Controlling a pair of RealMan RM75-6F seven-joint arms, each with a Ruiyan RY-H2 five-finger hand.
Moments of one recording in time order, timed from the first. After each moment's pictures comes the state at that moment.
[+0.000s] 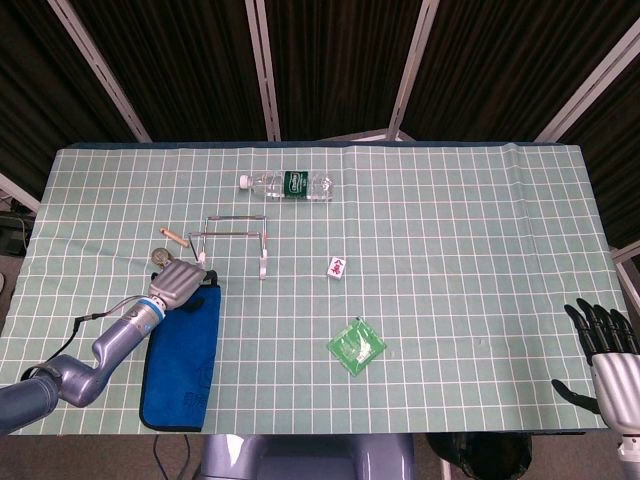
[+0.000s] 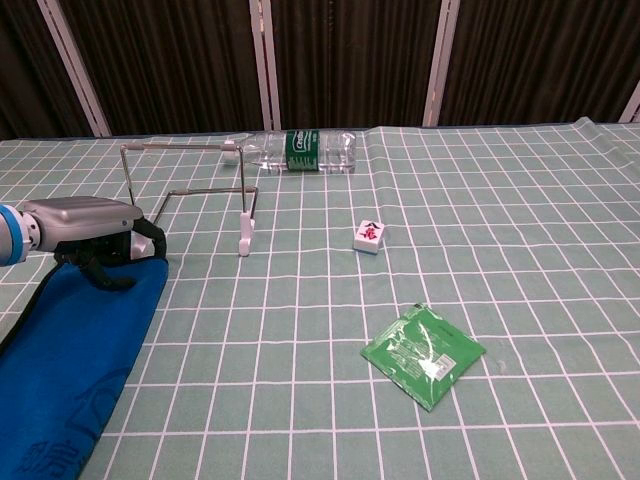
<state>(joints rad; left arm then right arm) -0.77 -1.52 -0.01 -1.12 1.37 0.69 -0.05 -0.01 -1.00 0.01 -1.69 -1.60 1.56 -0.04</state>
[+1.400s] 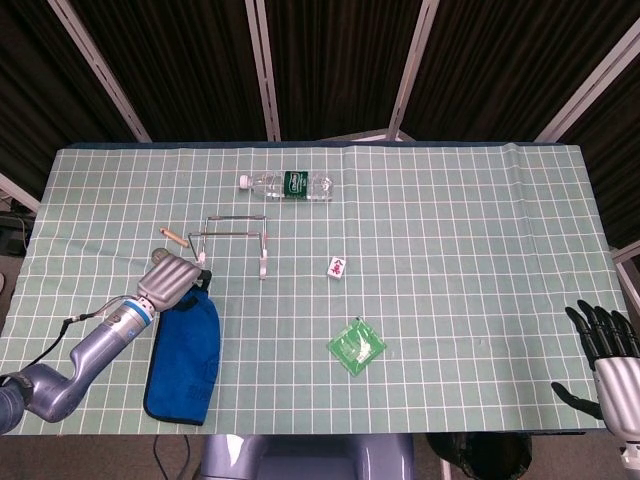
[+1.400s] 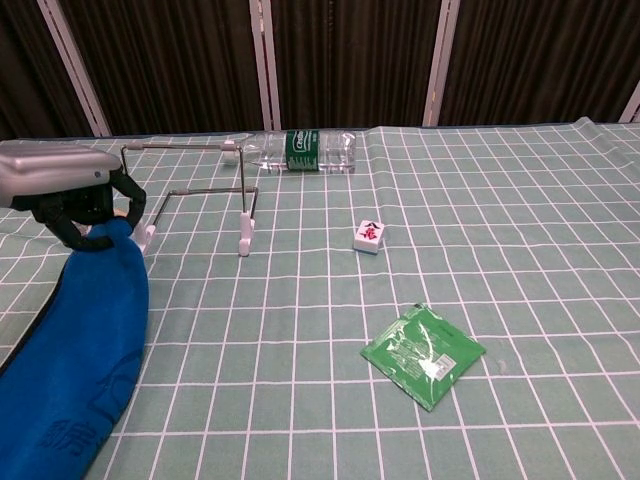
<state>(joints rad) -0.73 -1.31 -0.03 -1.42 1.40 0.84 0.06 -0.02 -0.98 0.00 -1.70 -1.64 1.60 -0.02</state>
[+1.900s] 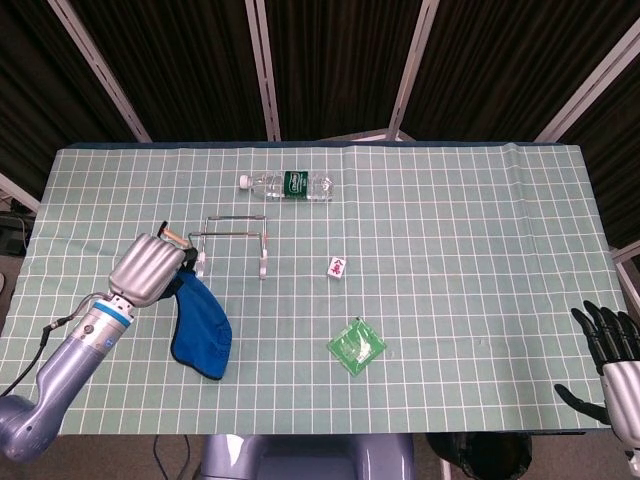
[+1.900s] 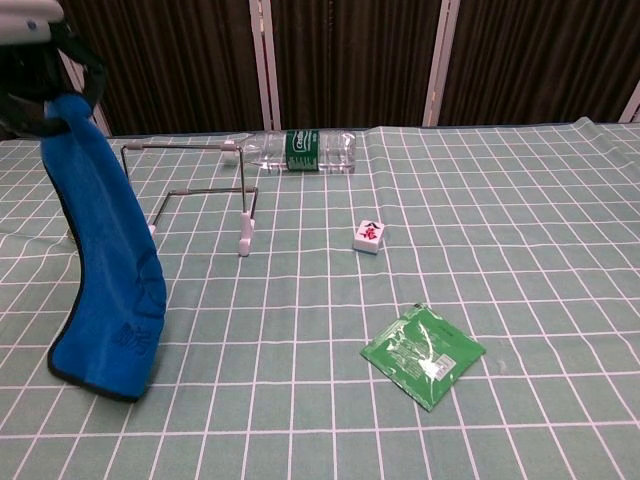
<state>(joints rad) -0.70 -1.01 -0.14 -1.96 1.14 1.05 0.55 -0.04 -0.97 0.00 -1.71 -1.68 1.64 0.02</state>
